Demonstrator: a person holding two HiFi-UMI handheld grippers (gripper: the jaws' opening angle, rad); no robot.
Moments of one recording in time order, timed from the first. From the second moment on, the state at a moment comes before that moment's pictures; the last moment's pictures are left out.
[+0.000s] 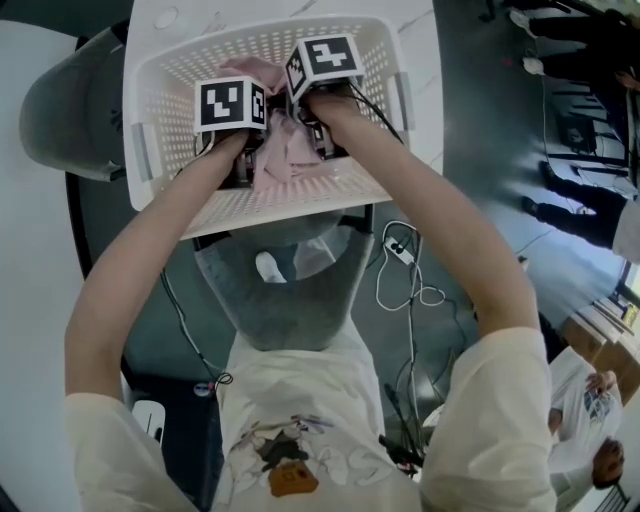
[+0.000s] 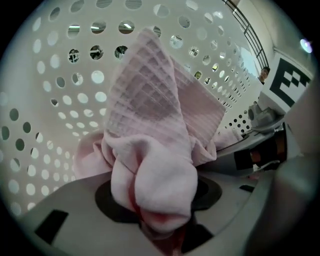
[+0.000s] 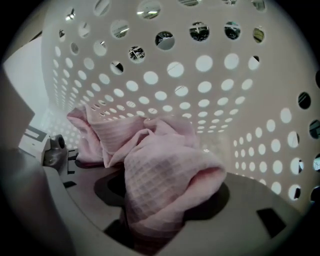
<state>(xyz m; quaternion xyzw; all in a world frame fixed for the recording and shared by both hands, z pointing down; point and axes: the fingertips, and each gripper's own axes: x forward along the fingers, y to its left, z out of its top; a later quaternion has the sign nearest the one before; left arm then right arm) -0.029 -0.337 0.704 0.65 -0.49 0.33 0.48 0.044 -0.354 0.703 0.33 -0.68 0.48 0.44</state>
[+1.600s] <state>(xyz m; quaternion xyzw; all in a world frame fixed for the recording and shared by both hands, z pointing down) -0.052 -0.303 0.582 0.70 -0.46 0.31 0.45 0.071 -0.336 0.581 0.39 -0.70 0.45 0.39</state>
